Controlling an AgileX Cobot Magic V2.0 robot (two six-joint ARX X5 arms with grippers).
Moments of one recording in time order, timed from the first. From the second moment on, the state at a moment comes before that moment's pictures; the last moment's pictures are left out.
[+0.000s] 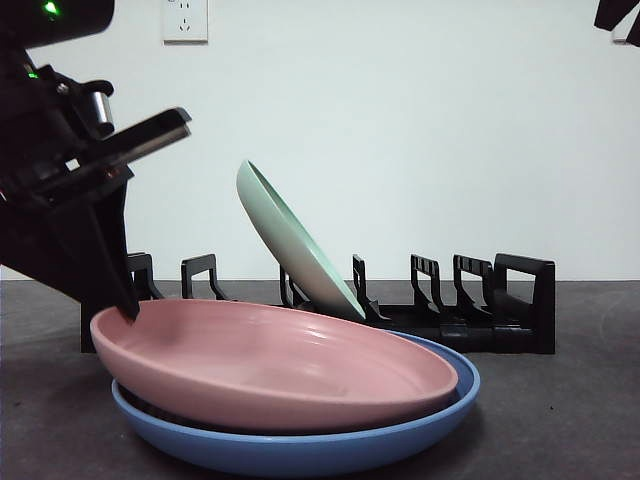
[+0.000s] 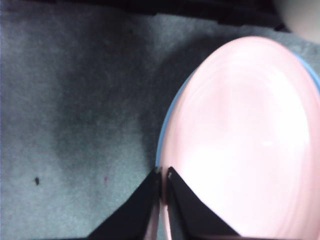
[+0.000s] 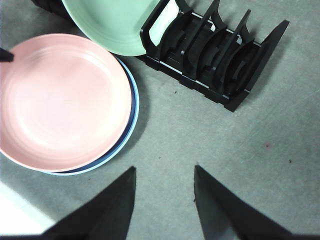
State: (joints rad) left arm -0.58 1.26 0.72 -0.45 0.13 -0.63; right arm 0.54 0.93 1.11 -1.06 -0.05 0.07
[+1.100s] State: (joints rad) left arm -0.18 0.39 0.81 -1.02 0.09 -0.22; right arm 0.54 1.09 1.12 -0.85 -0.27 0.16
